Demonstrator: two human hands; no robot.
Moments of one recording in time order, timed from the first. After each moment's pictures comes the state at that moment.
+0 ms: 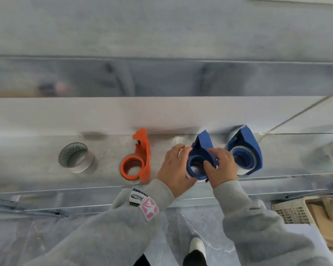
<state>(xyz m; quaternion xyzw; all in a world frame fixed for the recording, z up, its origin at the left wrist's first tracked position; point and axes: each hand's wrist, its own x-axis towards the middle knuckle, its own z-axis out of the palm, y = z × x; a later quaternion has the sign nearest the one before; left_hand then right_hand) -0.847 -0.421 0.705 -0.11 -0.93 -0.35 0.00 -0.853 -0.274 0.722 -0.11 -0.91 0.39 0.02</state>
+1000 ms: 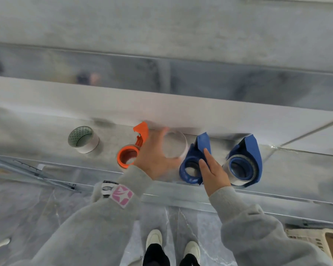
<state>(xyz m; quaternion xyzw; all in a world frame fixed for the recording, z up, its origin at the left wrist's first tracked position) -0.850 -0.428 0.757 0.05 -0.90 -0.42 0.07 -0.860 -0.239 0.719 -0.01 -0.88 0.45 -0.16</state>
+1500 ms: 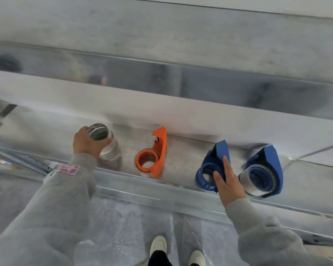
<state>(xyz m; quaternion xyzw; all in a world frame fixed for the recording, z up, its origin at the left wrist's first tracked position) -0.833 -0.645 0.727 0.42 -0.83 -0.34 0.15 -0.855 -0.251 0.702 -0.02 -0.89 0.43 -0.15</state>
